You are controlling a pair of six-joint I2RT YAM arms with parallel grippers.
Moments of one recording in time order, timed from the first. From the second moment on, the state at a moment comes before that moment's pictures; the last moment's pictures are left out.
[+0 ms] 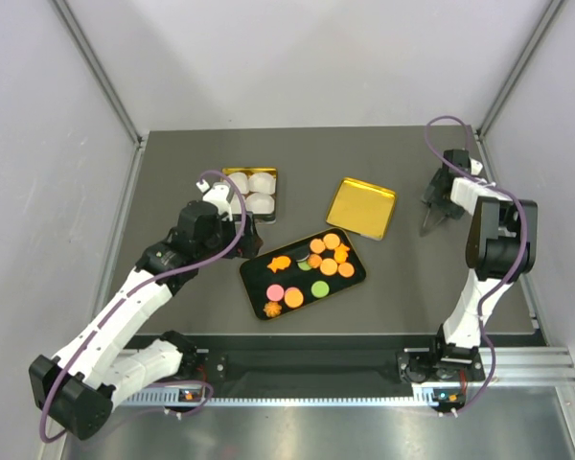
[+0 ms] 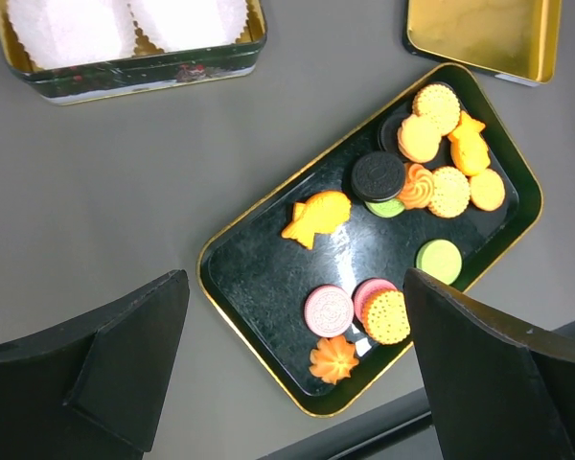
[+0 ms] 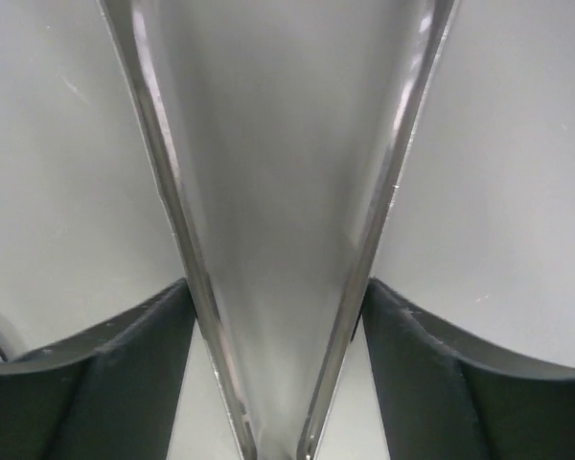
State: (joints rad) left arm -0.51 0.95 0.87 -0.53 -0.02 -0.37; right arm -0.12 1.94 1.29 -0.34 0.25 0.44
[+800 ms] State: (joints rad) left arm -0.51 0.96 0.87 -0.52 -0.01 -0.38; right arm 0.26 1.62 1.36 -0.48 0.20 0.37
